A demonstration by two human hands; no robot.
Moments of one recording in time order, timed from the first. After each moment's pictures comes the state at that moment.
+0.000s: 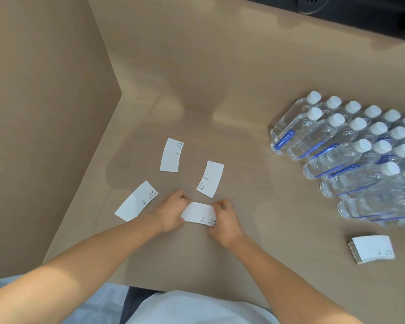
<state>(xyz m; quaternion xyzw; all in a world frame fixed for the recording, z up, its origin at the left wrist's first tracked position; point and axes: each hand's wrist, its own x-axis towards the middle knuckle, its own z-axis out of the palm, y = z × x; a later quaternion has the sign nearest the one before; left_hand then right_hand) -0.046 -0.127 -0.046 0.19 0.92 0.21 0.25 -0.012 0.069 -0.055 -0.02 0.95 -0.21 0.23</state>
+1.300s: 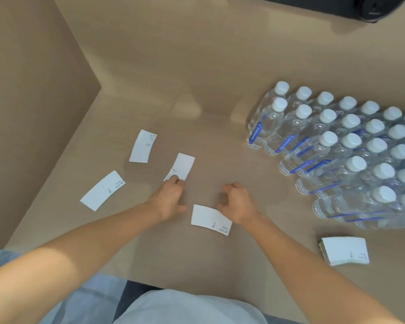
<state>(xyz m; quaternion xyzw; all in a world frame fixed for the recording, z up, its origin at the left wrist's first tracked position) -0.050 -0.020 -0.018 0.10 0.95 0.18 0.24 -0.055 0.205 -0.019 -0.05 0.96 -0.15 0.21</state>
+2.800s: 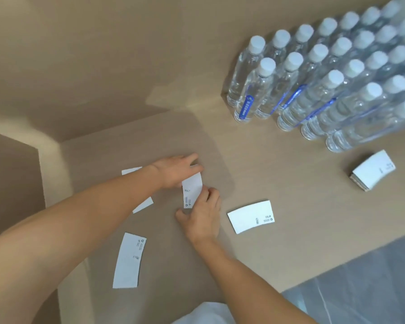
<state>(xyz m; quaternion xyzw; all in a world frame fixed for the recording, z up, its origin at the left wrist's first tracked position) -0.240 -0.038 -0.020 0.57 0.77 -0.13 0.28 -0.075 -0.011 -0.058 0.38 0.87 -0.30 0.06</state>
